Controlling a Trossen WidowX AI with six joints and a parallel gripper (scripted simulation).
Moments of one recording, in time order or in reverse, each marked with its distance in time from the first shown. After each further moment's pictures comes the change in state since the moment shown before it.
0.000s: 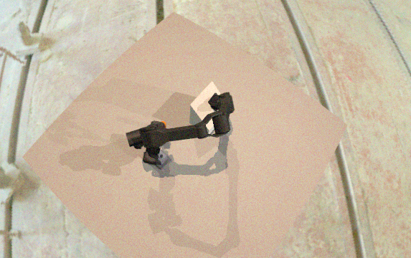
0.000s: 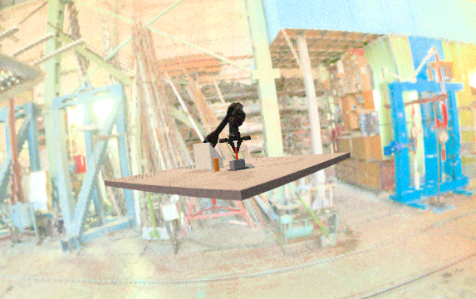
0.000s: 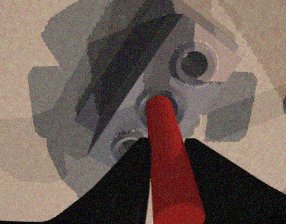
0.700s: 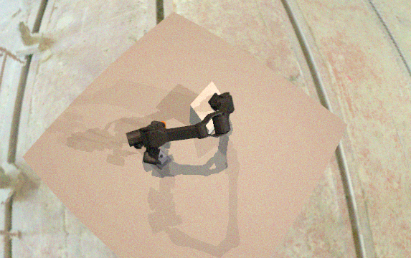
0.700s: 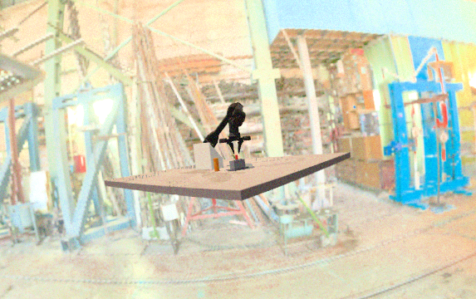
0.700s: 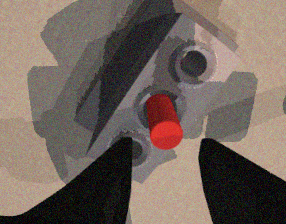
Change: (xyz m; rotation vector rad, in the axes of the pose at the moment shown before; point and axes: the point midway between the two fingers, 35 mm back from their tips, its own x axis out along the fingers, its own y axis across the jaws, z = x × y) arm 0.001 -0.001 0.000 0.000 0.001 -0.001
